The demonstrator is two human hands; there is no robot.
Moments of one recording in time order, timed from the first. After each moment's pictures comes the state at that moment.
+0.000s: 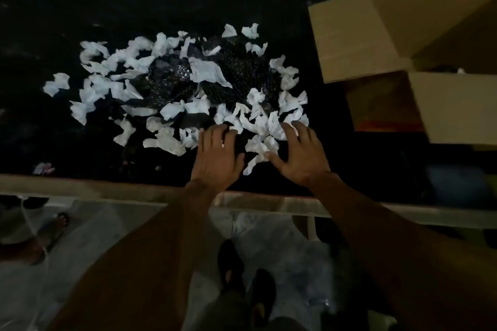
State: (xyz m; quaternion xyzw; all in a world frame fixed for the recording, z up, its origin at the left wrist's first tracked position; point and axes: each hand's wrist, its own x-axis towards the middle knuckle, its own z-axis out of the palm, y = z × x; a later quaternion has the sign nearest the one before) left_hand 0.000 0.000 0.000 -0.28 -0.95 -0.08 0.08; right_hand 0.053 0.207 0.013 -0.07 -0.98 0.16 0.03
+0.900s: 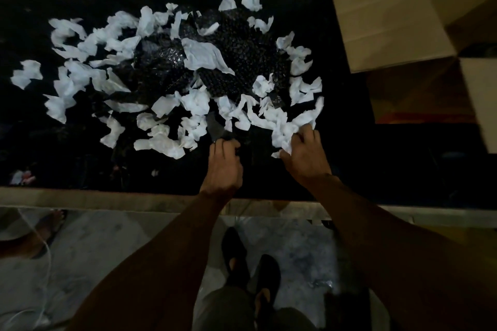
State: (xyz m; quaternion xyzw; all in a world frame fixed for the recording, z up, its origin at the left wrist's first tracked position) left_hand -0.013 0.000 -0.044 -0.23 -0.93 -0.30 -0.01; right_hand 0.019 0.198 -0.036 -0.10 -0.98 0.15 0.00
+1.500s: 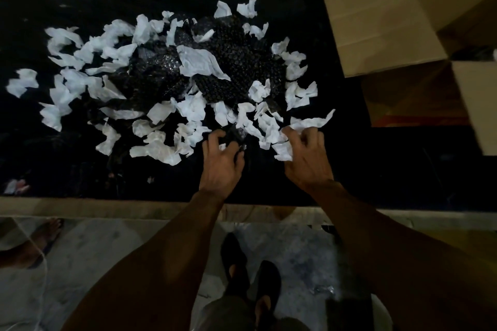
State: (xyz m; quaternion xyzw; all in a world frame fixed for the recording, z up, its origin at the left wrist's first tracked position) left_hand -0.031 0.010 -0.048 -0.18 -0.95 -0.25 0.02; right_hand 0.026 0.207 -0.030 -0.09 -0.99 0.13 0.03
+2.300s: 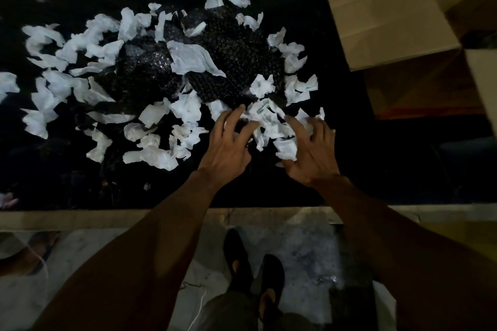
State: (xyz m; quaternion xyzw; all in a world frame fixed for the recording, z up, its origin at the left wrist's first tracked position) left_hand -0.071 0.018 -0.046 -0.39 -0.91 -0.14 0.04; right_hand 0.017 0.212 -0.036 -0.13 -0.97 0.18 0.02
